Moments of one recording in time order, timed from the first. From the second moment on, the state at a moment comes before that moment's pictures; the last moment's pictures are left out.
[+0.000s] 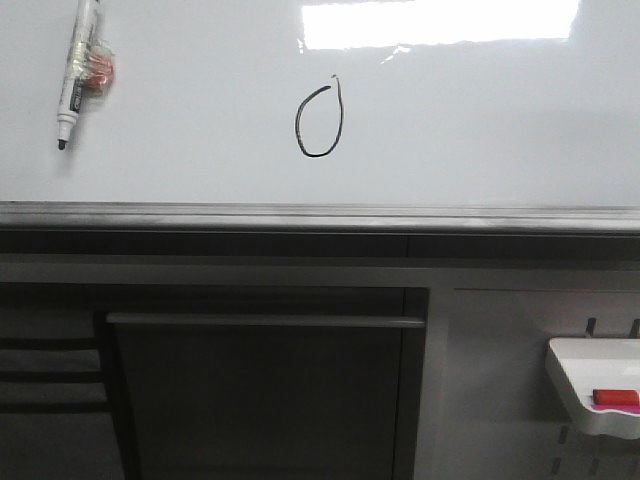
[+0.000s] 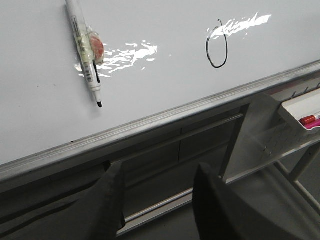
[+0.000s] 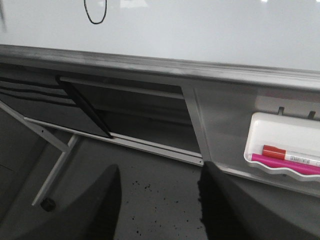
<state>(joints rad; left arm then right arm) -0.29 0.53 -0.58 -0.31 0.59 0.35 0.17 0.52 -0.50 0.43 0.66 -0.21</state>
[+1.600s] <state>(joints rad) -0.11 0.17 -0.34 -0.34 0.39 0.34 0.17 0.52 -0.47 0.37 0.64 -0.21</state>
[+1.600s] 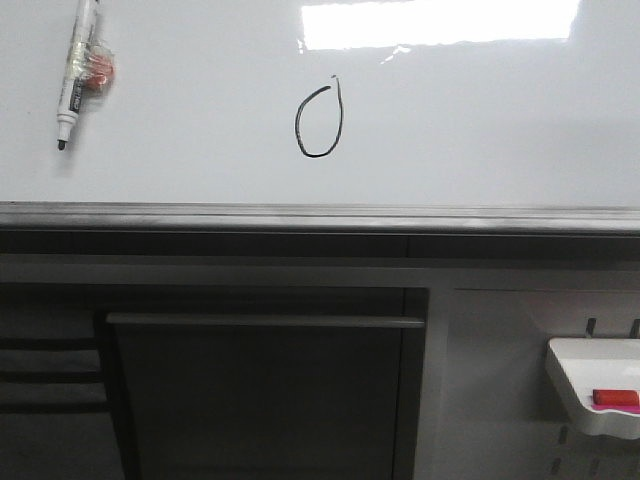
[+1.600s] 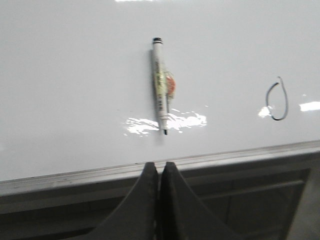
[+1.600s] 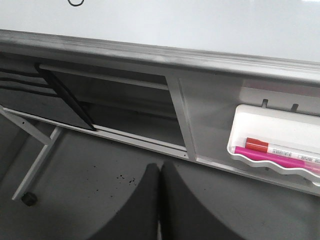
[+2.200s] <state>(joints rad) -0.05 0.00 0.00 -0.02 0.04 0.04 0.17 0.52 -0.47 0.37 0.65 -0.21</state>
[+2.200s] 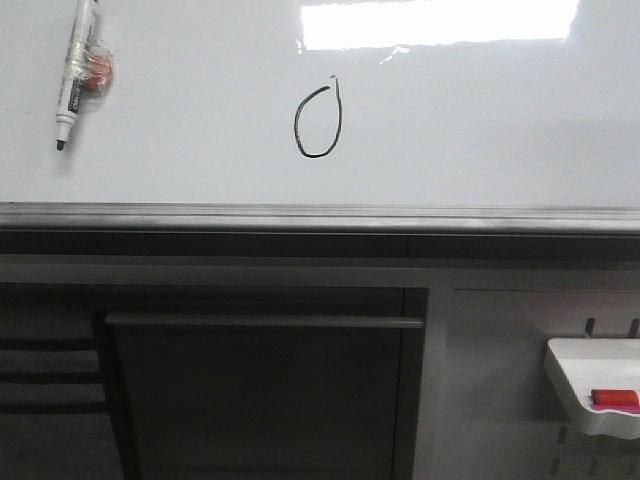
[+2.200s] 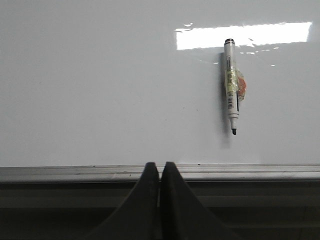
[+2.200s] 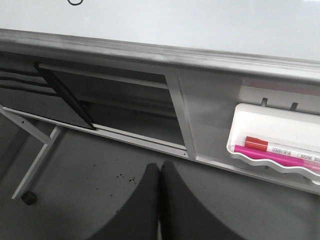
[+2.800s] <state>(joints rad) -0.05 0.00 0.00 0.03 0.04 -0.01 0.17 0.52 -0.47 0.37 0.65 -0.21</state>
